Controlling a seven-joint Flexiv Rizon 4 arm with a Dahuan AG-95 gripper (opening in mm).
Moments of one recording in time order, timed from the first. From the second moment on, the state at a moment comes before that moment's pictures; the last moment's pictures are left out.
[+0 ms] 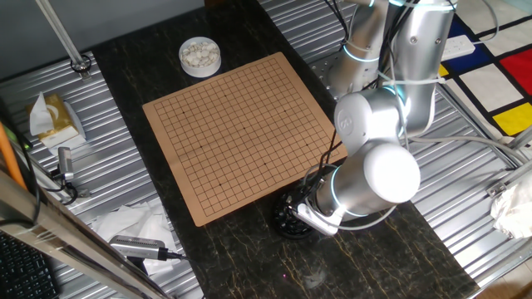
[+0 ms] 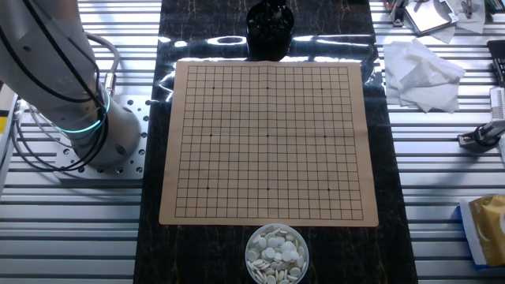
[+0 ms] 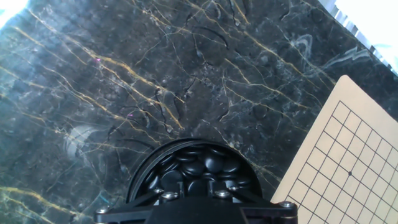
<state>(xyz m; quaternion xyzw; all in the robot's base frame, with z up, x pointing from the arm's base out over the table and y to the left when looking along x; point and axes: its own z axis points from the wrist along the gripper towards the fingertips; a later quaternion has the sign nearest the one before) 0.412 0.334 0.052 -0.30 0.94 -0.14 0.05</state>
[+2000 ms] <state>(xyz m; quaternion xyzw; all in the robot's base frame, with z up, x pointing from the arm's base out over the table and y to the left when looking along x) 0.394 0.337 0.095 -0.28 0.95 -0.16 0.05</state>
